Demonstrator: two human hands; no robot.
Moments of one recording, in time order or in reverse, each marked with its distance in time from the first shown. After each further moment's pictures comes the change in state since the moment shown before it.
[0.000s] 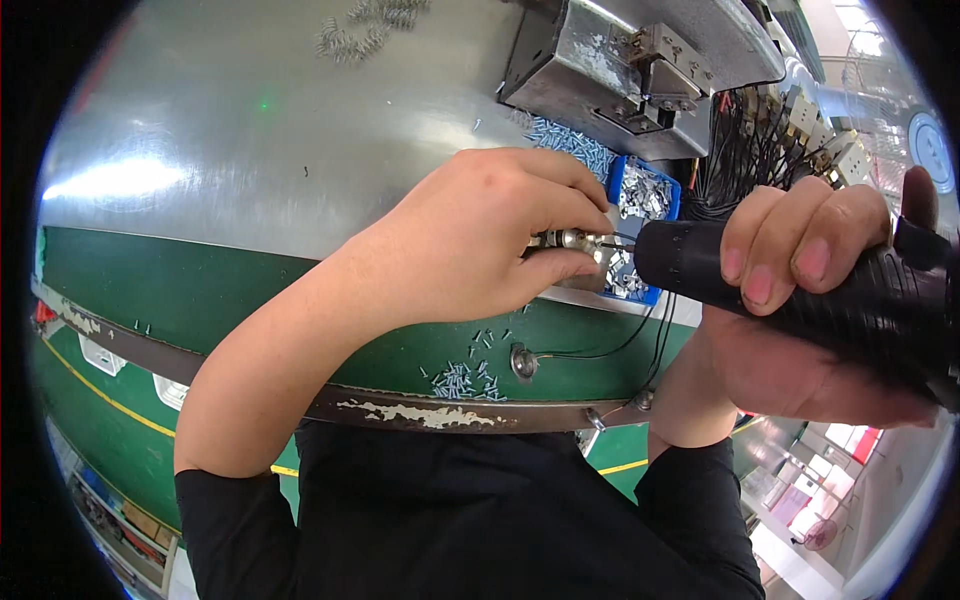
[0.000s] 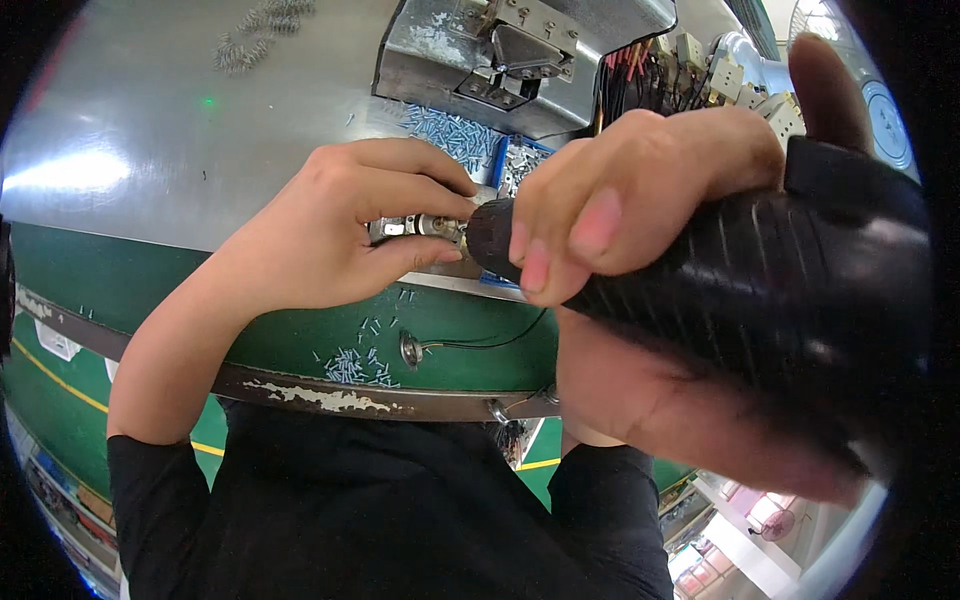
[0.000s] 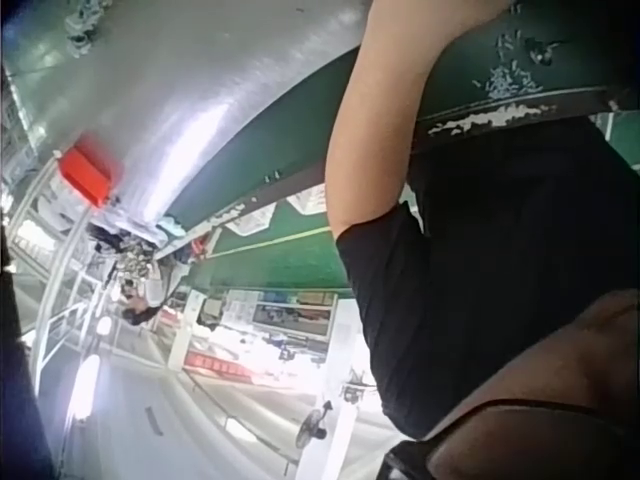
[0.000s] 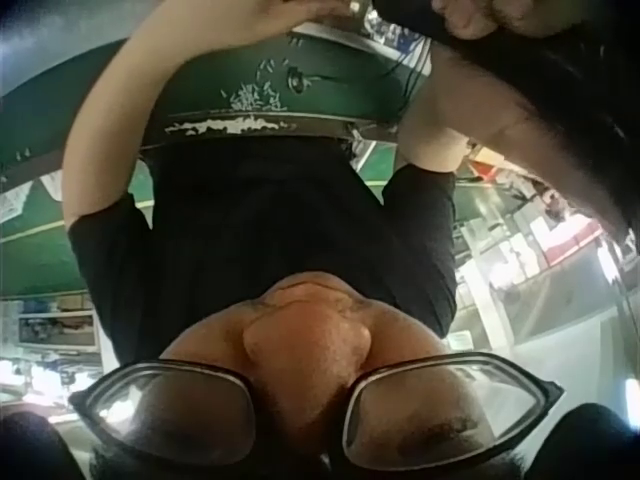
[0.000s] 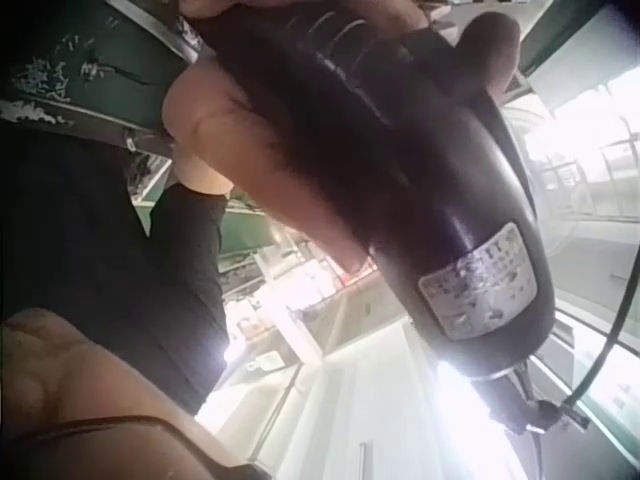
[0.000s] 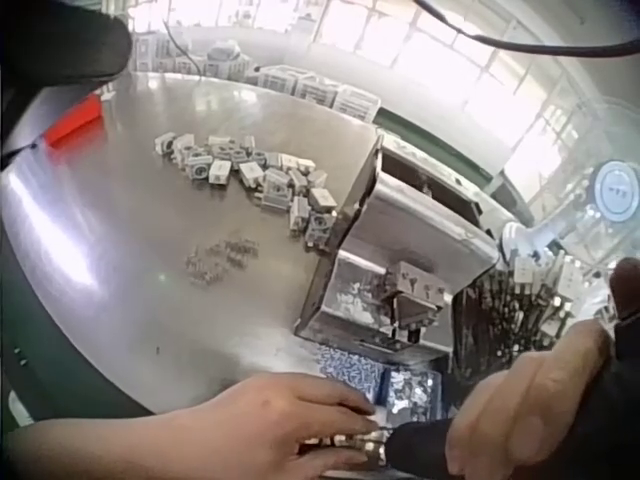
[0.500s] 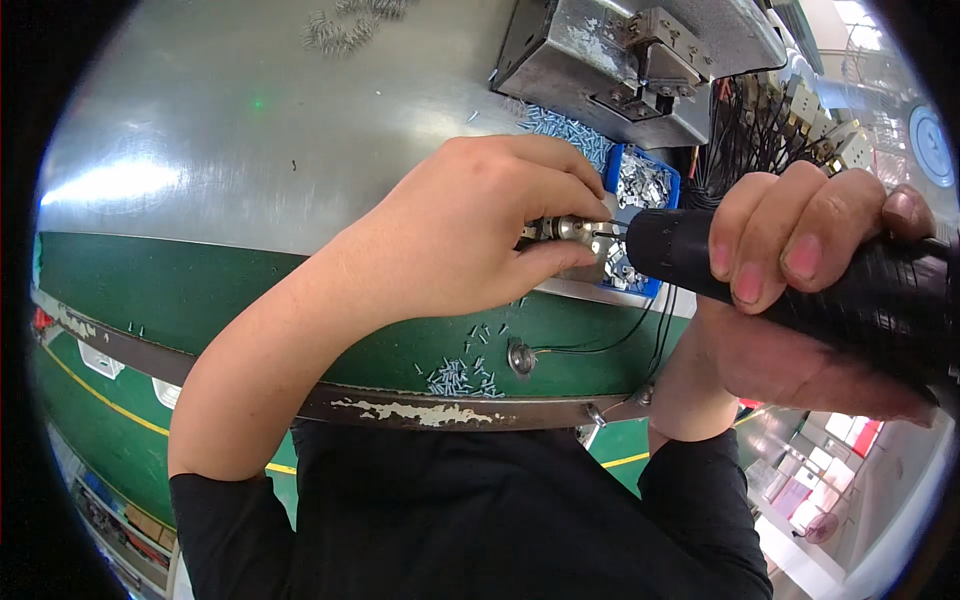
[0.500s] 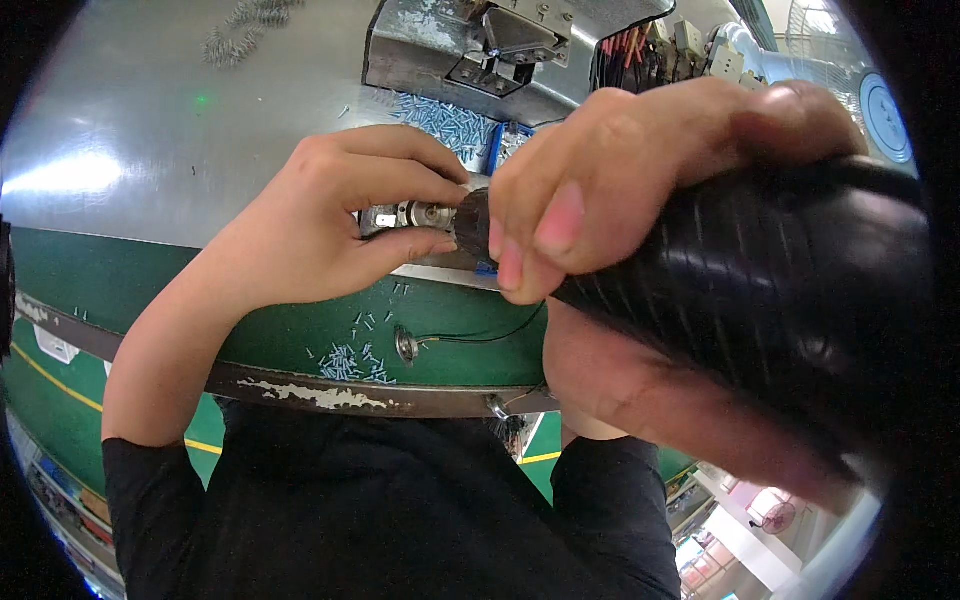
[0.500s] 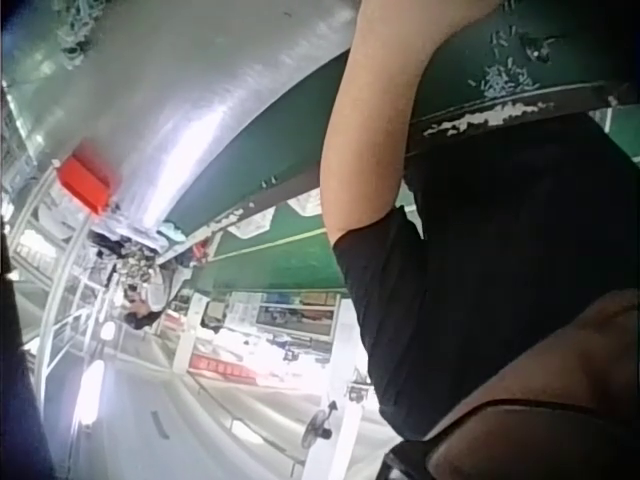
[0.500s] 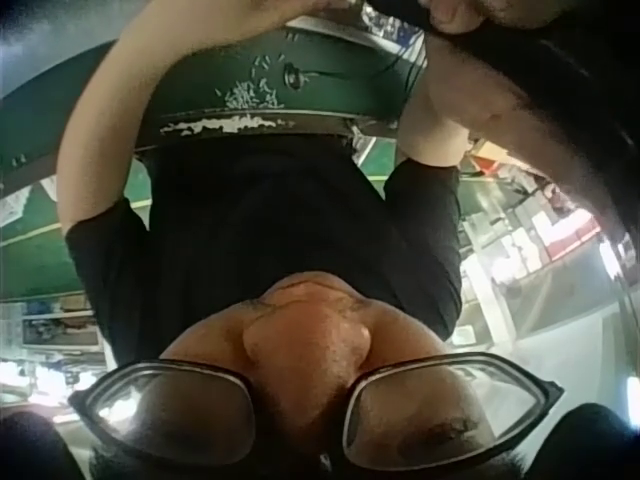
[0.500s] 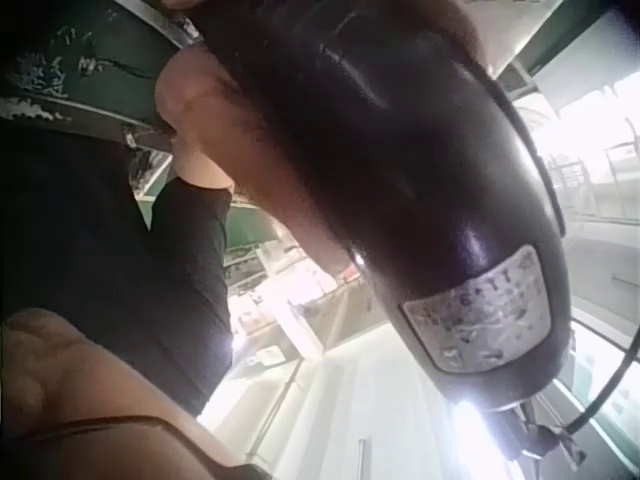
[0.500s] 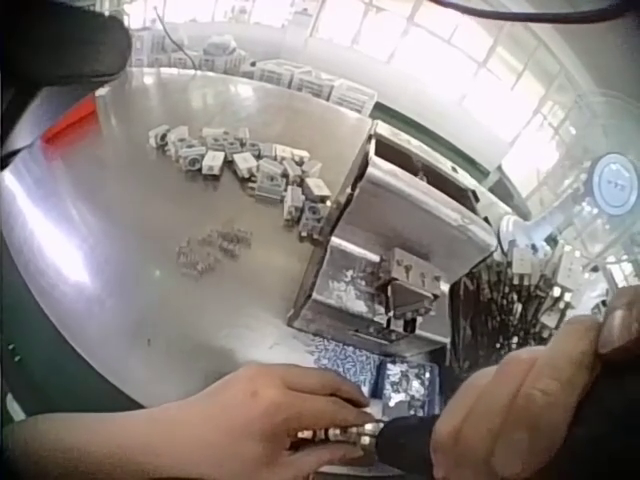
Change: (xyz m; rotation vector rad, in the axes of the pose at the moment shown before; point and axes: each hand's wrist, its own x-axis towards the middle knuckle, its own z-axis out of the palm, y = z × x) left_hand 0.000 0.002 0.000 -0.005 -0.016 -0.051; right_hand -0.002 0.012 -0.005 0.037 0.044 0.033
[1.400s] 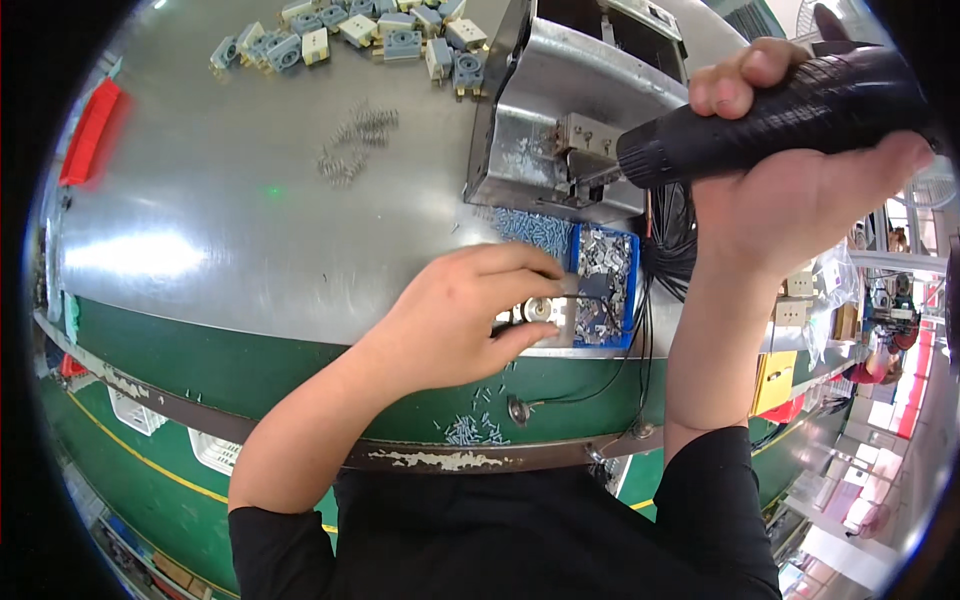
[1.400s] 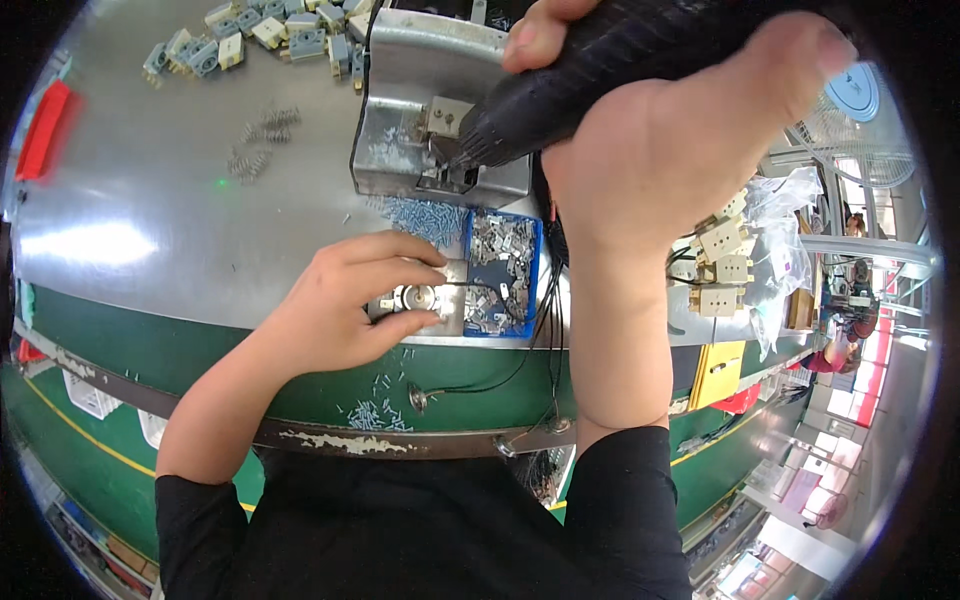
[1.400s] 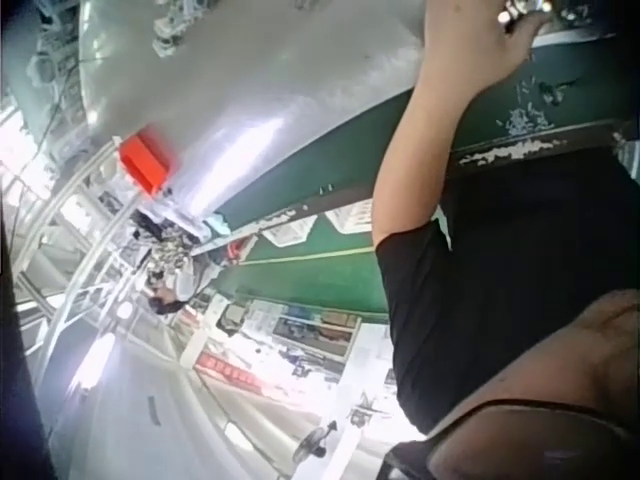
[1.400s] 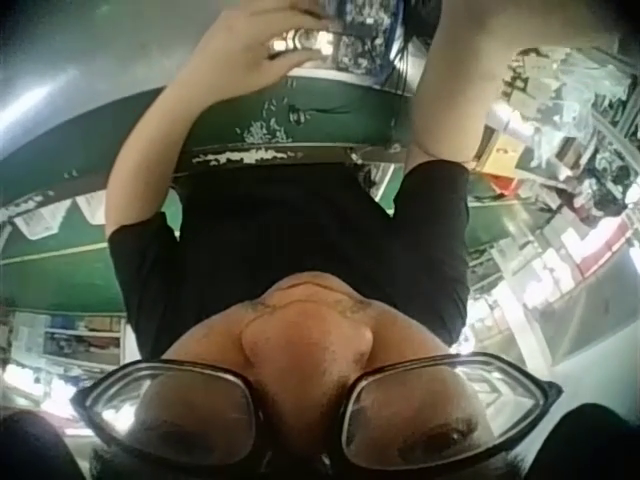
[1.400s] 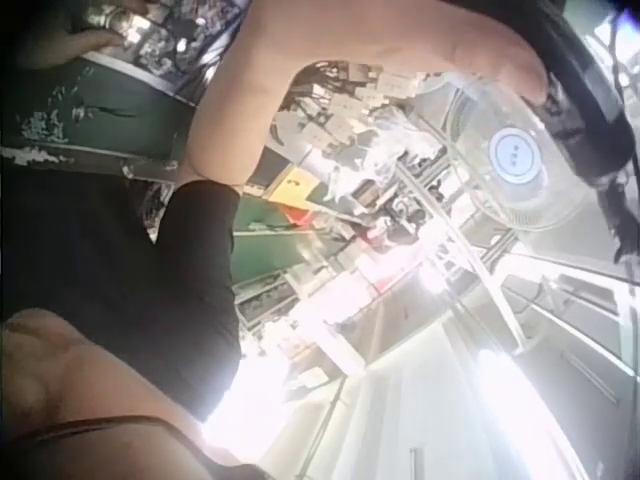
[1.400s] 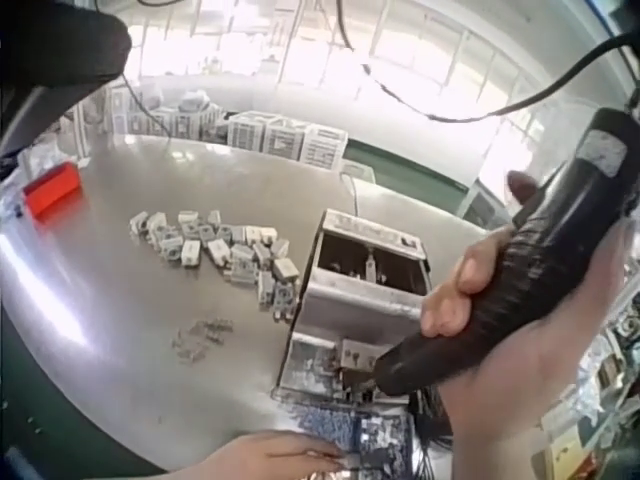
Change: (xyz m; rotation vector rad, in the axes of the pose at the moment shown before) left_hand 0.006 0.007 -0.003 0.047 -0.008 0.044; right_hand 0.091 0.010 -0.037 0.078 0.110 -0.186
